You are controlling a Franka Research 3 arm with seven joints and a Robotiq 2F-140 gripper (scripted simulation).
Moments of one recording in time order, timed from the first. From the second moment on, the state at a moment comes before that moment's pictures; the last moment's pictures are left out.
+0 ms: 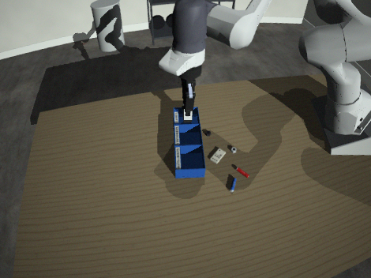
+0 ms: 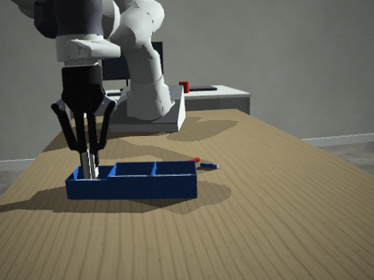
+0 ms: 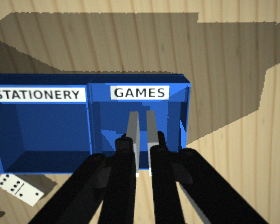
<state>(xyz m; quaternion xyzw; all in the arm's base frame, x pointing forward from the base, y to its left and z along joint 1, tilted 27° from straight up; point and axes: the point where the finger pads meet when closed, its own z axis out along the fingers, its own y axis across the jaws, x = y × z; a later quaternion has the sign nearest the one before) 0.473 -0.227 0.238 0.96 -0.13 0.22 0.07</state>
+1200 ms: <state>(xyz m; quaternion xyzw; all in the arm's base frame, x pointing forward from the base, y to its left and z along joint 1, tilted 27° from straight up) 0.465 -0.222 0.267 0.96 -0.13 0.23 0.07</state>
